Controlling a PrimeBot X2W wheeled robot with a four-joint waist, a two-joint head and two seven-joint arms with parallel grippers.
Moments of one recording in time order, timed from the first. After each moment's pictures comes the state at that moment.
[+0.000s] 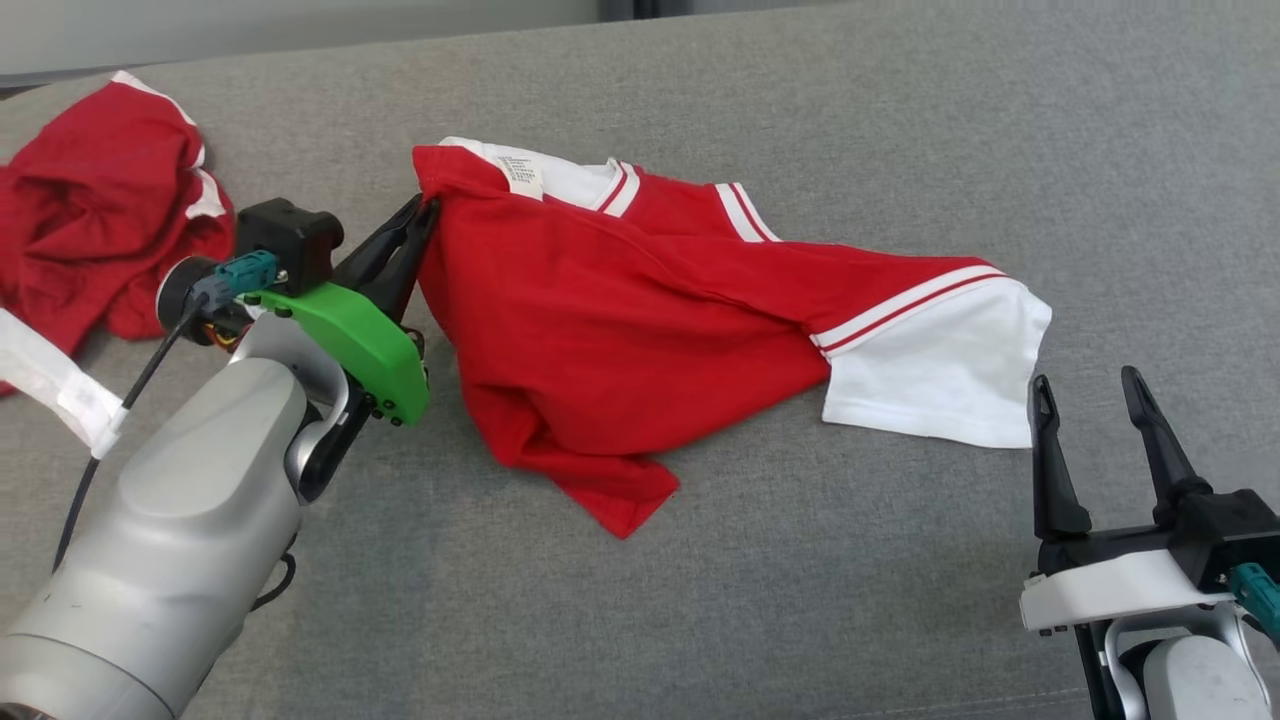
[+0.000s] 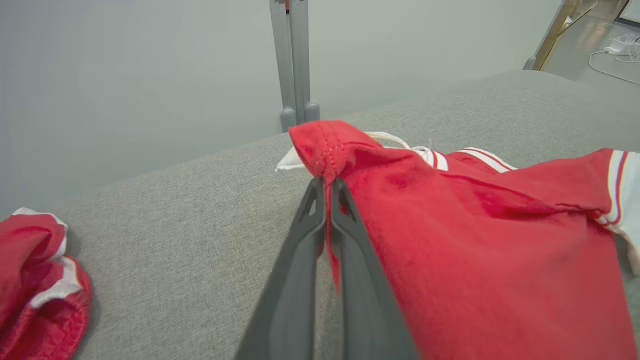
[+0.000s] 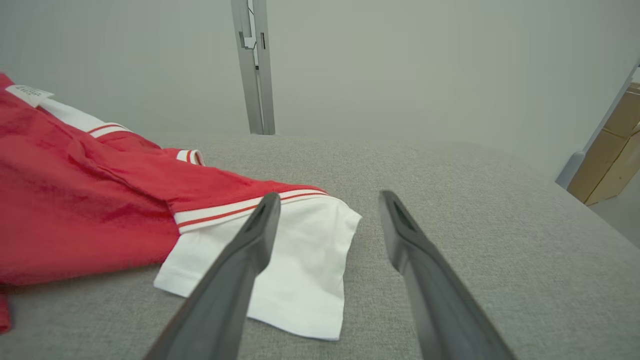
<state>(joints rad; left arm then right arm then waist) -0.90 0.37 -0.94 0.75 -0.85 -0.13 -0.26 -0.02 -0.05 -0.11 0.02 0.01 0.13 -0.26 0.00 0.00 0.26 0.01</state>
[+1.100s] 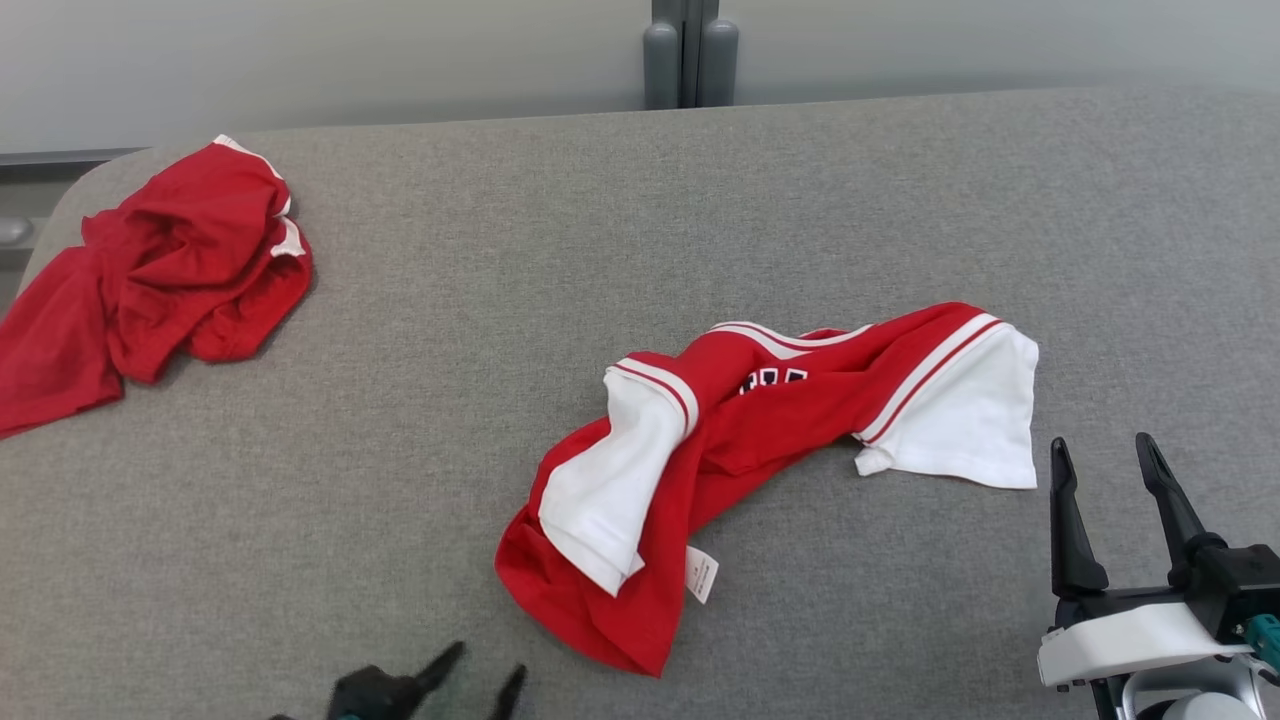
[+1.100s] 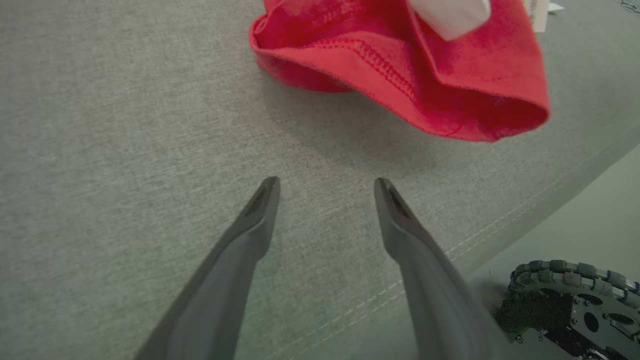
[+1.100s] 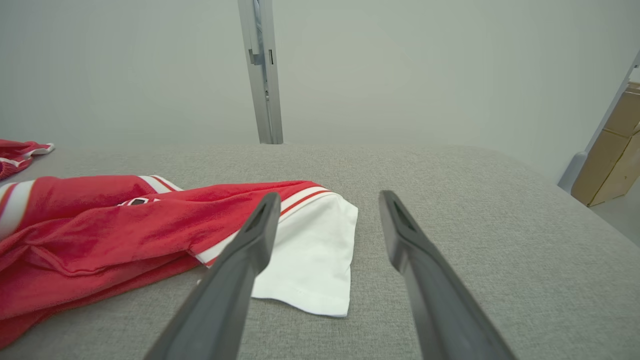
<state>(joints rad) -0.11 0.47 -0.88 0.29 -0.69 0.03 -0.22 0.07 -0.05 -0.13 0.03 0.04 0.13 -0.26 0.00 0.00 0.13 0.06</state>
